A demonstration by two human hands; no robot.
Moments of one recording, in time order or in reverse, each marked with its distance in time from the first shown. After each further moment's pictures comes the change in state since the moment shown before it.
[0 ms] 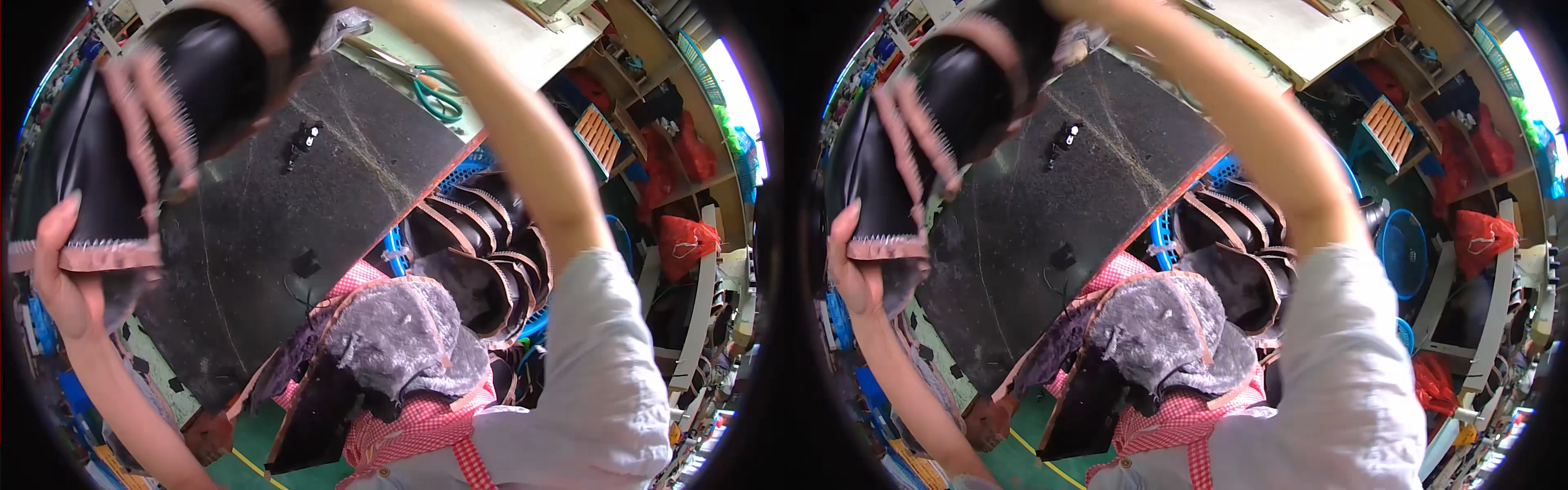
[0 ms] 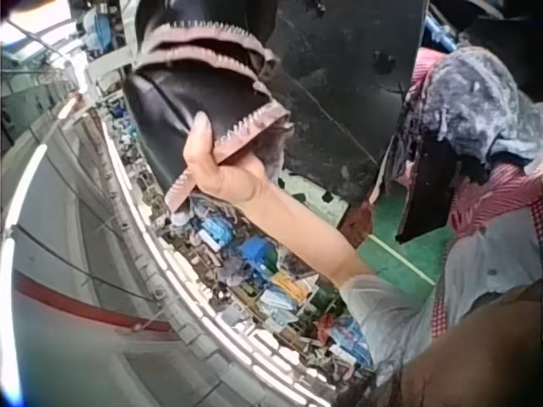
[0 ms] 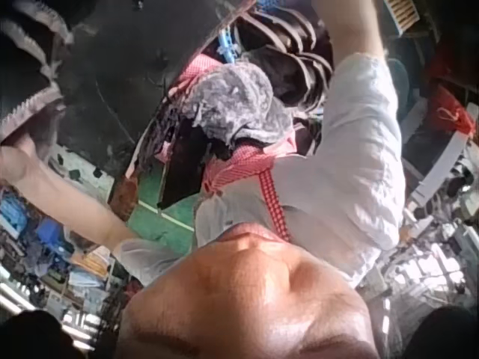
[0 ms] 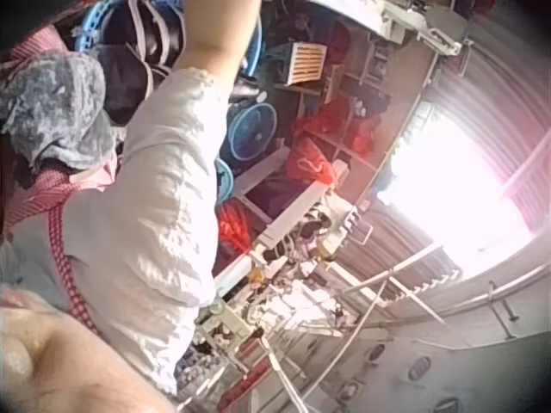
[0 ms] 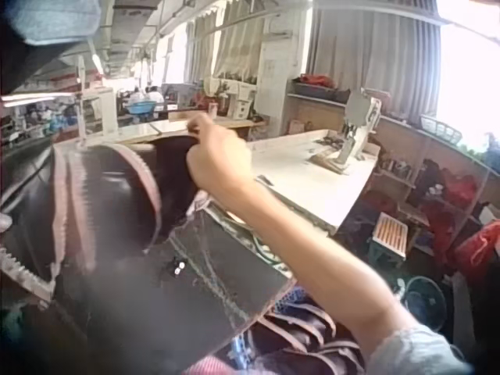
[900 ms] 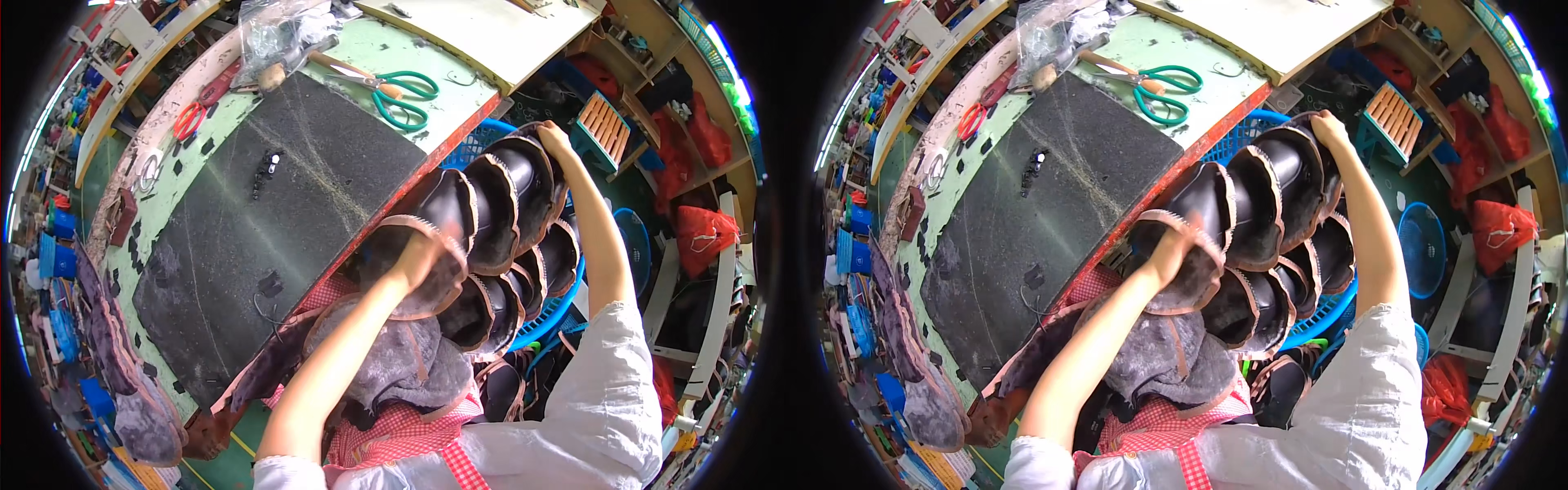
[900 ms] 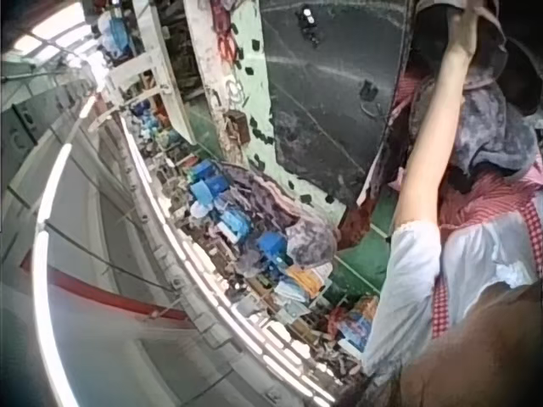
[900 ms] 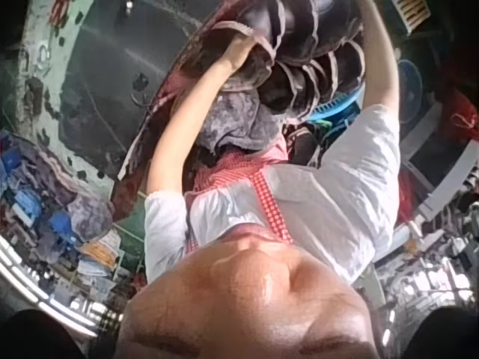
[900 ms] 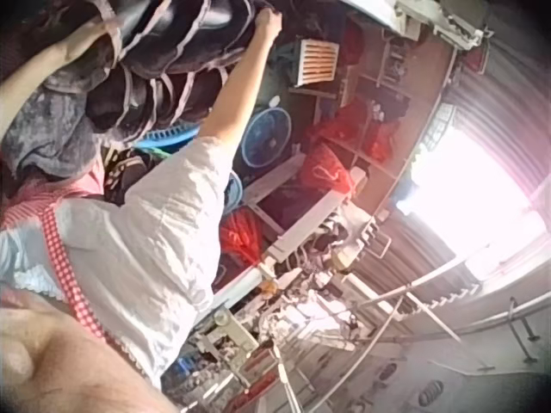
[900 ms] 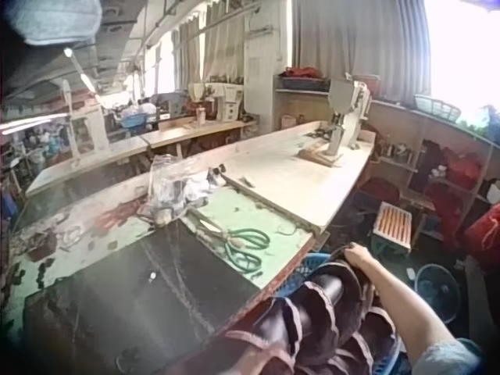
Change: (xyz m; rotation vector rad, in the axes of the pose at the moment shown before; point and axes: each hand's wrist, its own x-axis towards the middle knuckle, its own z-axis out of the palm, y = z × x) left_hand -0.176 -0.217 0.399 -0.562 -1.115 -0.909; right_hand -0.274 0.399 -0.135 -0.390 -0.449 1.086
